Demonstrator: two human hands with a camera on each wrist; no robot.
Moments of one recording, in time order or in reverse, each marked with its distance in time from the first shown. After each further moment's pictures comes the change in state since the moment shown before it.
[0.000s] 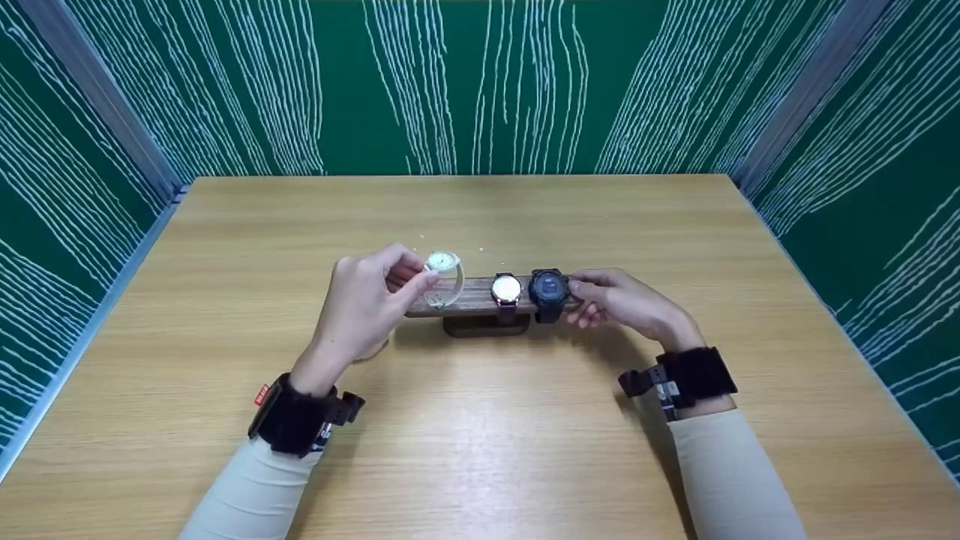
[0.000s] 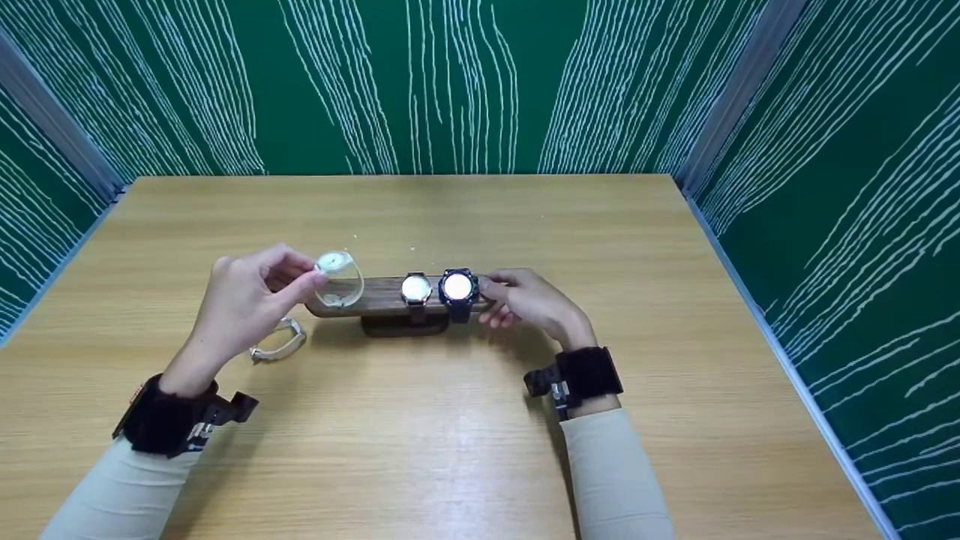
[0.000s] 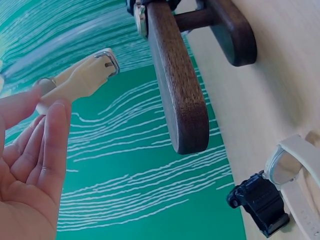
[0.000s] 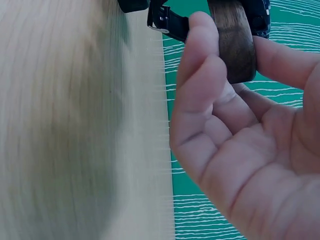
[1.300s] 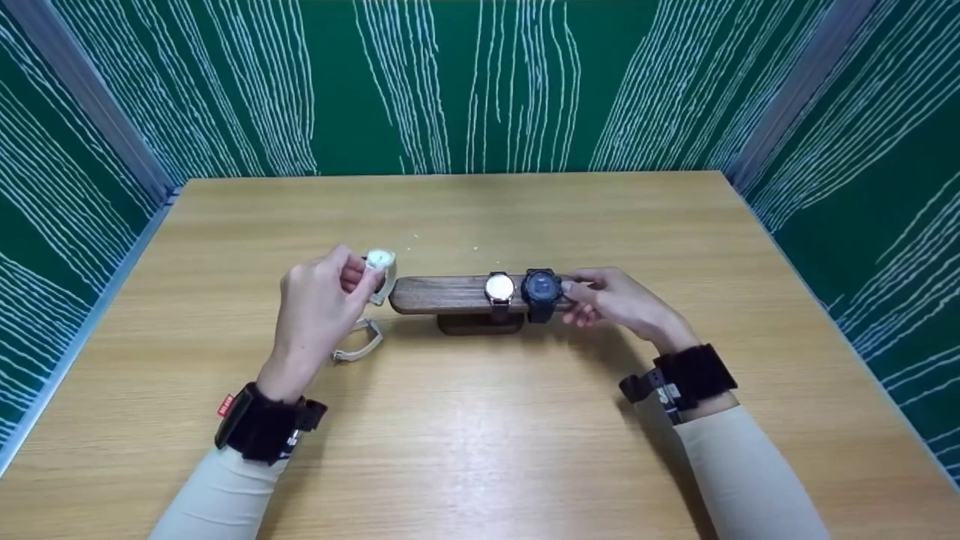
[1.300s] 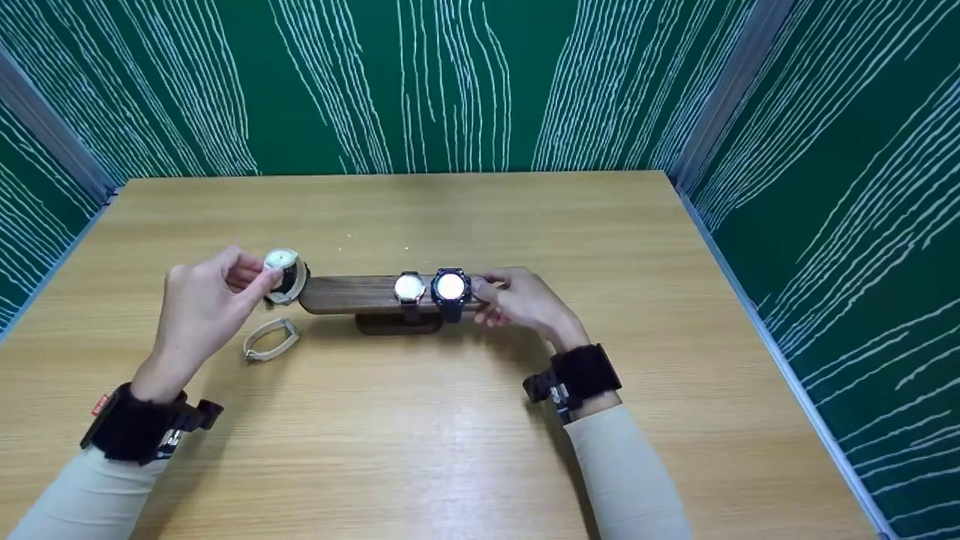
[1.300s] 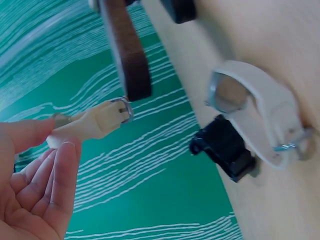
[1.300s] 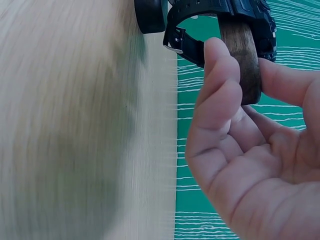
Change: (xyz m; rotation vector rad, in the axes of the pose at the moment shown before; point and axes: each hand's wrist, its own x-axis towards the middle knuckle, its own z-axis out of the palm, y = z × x) left_hand -0.009 -0.032 -0.018 0.240 0.142 -0.062; right_hand -0.005 -0.001 0.006 -0.043 0.085 0.000
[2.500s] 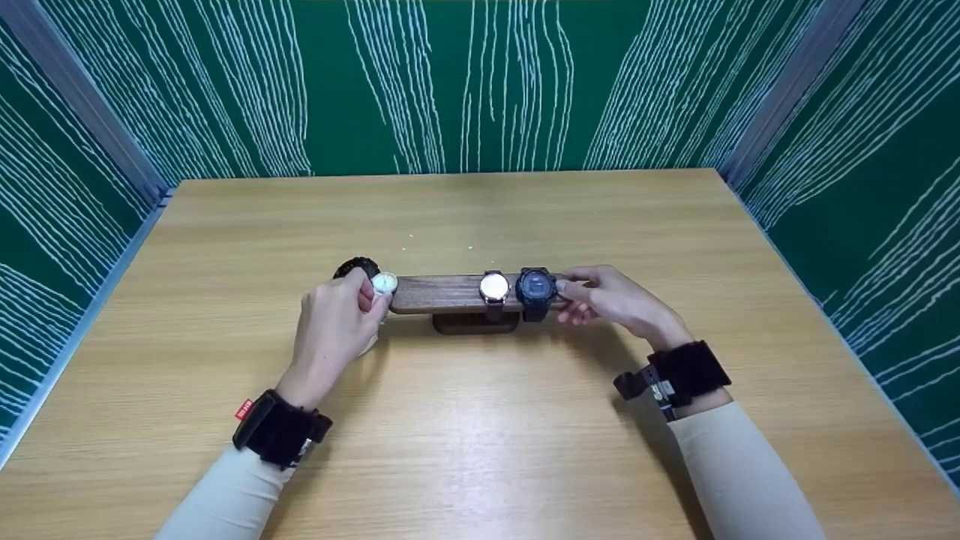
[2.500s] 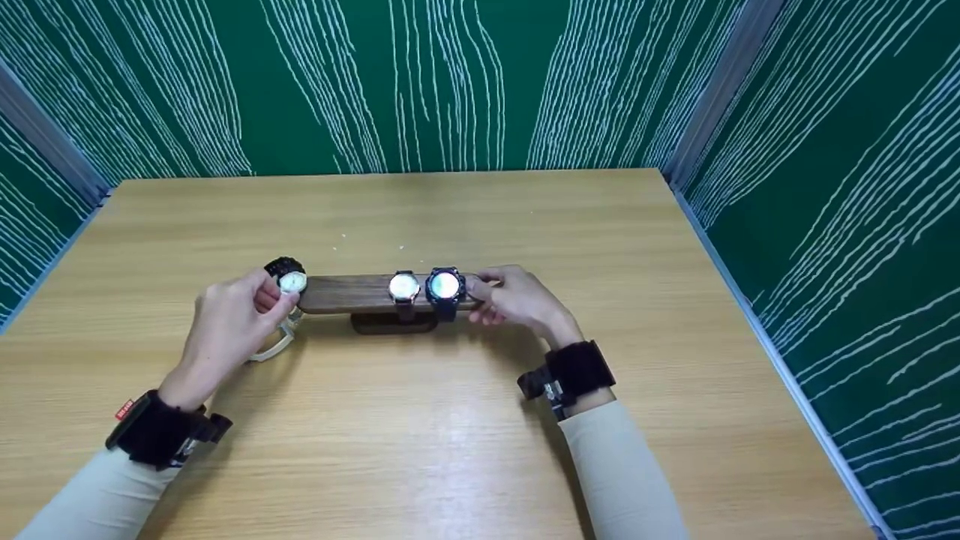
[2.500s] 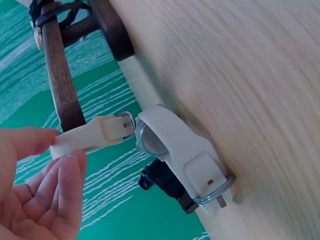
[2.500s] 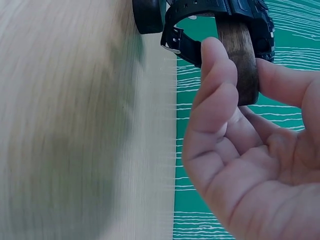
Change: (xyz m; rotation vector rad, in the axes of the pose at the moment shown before) left_hand -0.017 -0.011 0.034 0.102 -0.070 -0.029; right_hand 0.000 -0.002 0.000 -0.014 -0.009 0.006
